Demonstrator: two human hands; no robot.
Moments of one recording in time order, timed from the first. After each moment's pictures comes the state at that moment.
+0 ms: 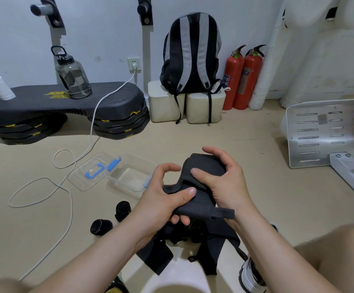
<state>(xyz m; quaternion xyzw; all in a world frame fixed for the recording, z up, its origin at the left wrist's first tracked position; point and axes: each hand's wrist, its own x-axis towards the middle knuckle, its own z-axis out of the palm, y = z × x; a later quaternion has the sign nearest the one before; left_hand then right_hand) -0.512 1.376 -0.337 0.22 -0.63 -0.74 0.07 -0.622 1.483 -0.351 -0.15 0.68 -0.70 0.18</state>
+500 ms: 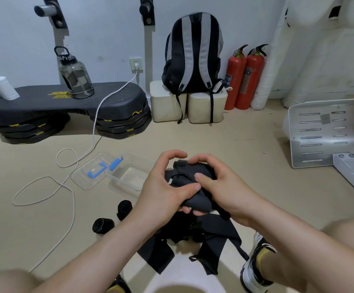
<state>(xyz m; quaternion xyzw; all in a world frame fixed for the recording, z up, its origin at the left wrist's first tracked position) -0.520 1.385 -0.323 0.22 -0.67 -0.68 0.17 -0.618 1.494 -0.330 -0.22 0.66 -0.61 0.38</state>
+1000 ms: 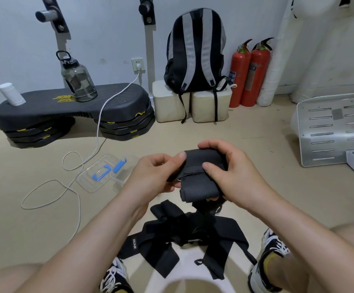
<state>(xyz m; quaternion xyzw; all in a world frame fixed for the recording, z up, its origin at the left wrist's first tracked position) -0.547 1.353 -0.307 0.30 -0.68 -0.66 0.11 -0.652 1.494 -0.323 -0.33 0.74 -0.56 0.17</state>
